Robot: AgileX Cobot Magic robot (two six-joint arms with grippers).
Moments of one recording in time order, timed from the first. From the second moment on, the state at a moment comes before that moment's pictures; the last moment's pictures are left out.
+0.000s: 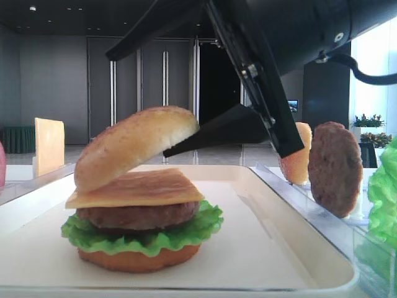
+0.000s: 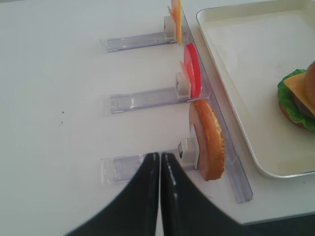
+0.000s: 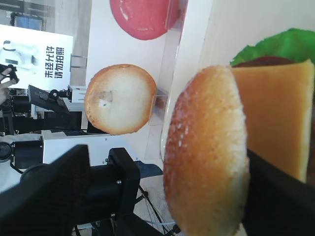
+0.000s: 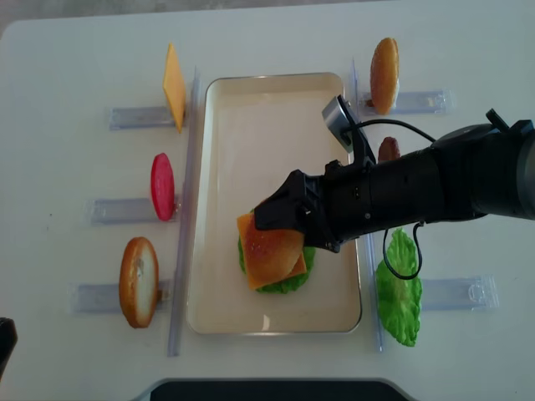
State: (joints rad) left arm 0.04 -0.02 -0.48 -0.09 1.12 0.16; right arm 0.55 1.72 -0.76 1.75 0.83 -1.07
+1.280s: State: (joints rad) left arm 0.04 -0.02 -0.48 -0.09 1.12 0.16; right arm 0.55 1.72 -1.00 0.96 0.75 -0.48
